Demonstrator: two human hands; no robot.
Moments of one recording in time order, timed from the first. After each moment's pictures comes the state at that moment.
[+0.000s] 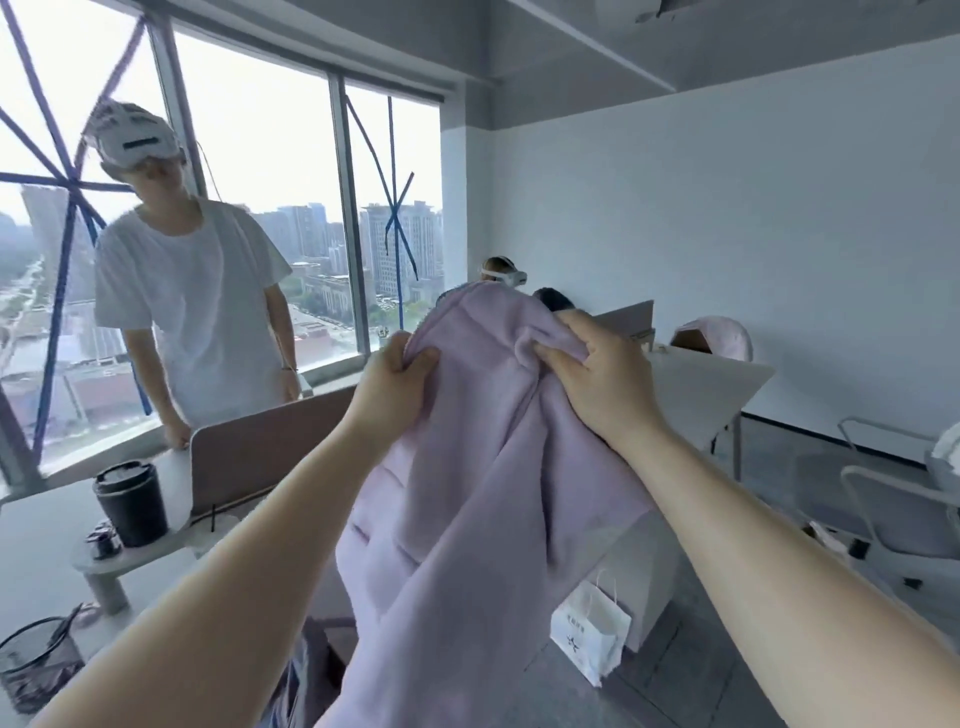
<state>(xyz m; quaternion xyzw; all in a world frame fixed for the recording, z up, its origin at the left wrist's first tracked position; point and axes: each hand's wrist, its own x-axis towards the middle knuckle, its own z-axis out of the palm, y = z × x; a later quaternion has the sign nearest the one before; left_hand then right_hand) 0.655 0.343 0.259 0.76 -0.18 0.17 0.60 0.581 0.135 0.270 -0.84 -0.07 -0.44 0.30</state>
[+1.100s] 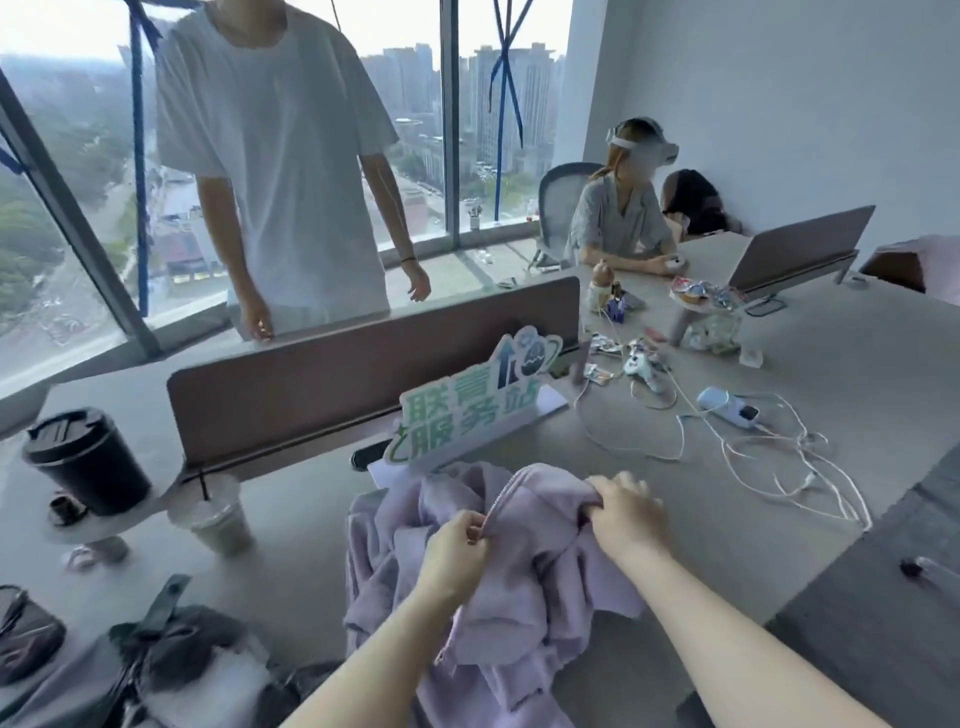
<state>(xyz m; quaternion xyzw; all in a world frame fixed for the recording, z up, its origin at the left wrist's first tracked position) 0.907 0.298 -0.049 0.88 0.05 -0.08 0.46 0.933 0.078 -0.025 -0.99 0.10 0.01 0.12</state>
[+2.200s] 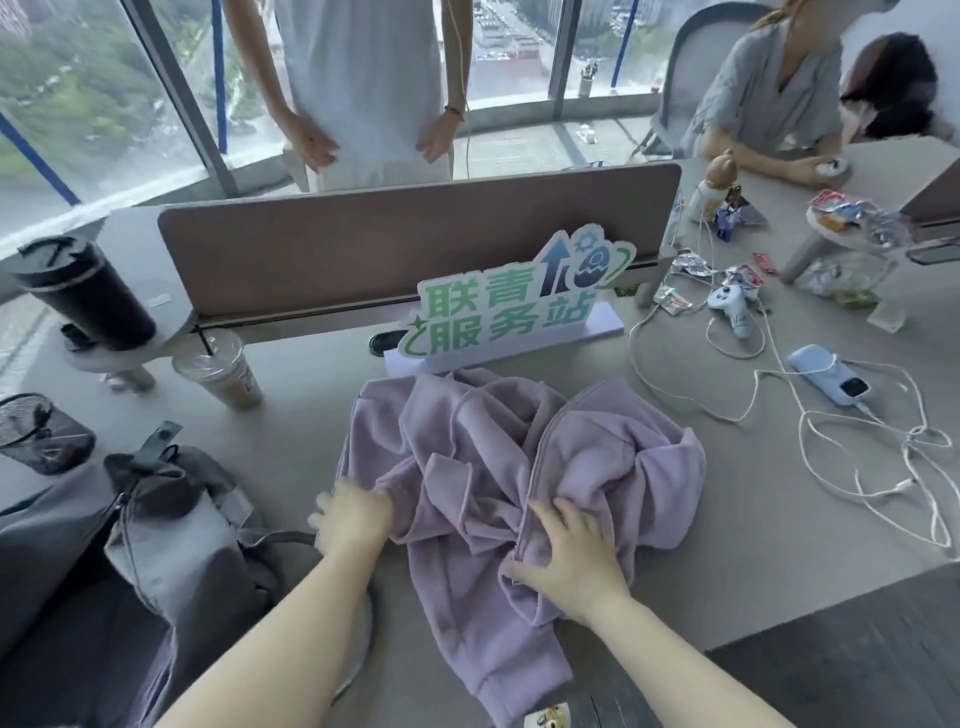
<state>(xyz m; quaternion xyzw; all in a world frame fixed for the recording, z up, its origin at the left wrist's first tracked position) 0.902 0.338 -0.129 0.80 0.49 -0.13 0.32 0.900 0.074 -0.127 -0.96 -0.12 0.21 0.17</state>
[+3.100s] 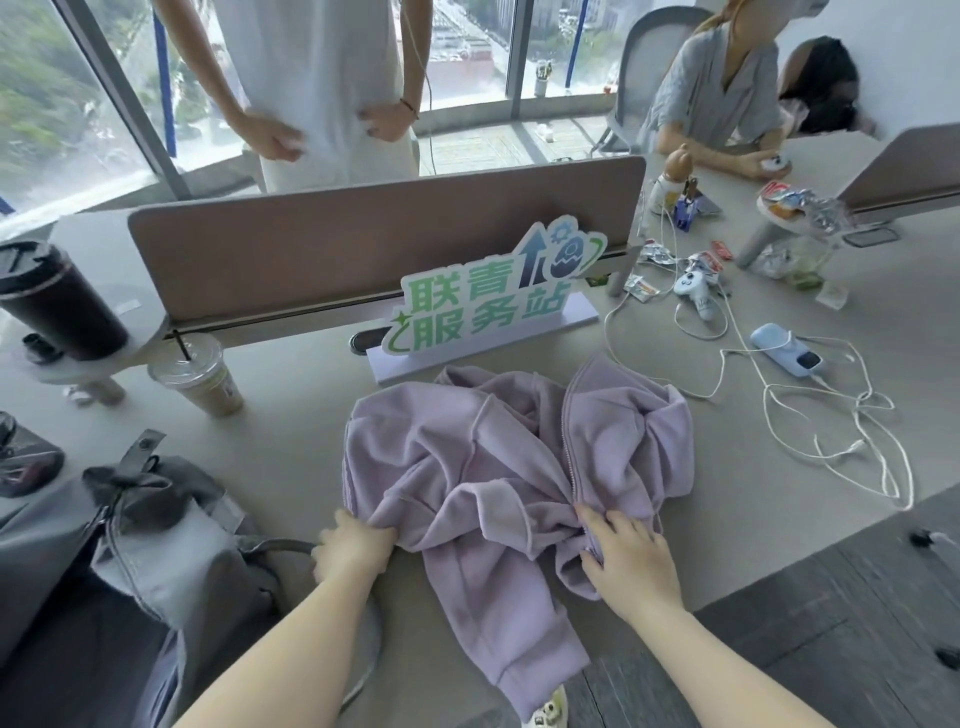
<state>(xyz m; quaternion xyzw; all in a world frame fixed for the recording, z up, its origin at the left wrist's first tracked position) 0.866 0.343 -0.149 0.81 0.45 -0.22 0.29 0.873 0.018 -0.145 -0.99 -0.07 0.13 0.02</state>
